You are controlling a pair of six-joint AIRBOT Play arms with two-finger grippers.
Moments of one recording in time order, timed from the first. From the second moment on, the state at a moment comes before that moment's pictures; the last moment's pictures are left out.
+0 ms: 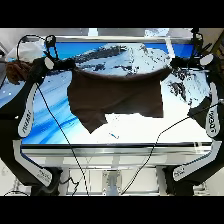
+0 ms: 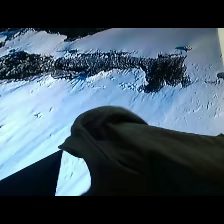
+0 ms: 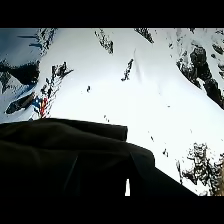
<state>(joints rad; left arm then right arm) -0.06 -1.80 1.72 1.34 -0.60 -1.52 -0.22 -1.75 1.73 -1.10 0.78 1.16</state>
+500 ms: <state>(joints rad) -0.03 -1.68 2.06 1.69 -1.03 -1.47 -0.31 -1.64 1.84 -1.14 0.95 1.14</state>
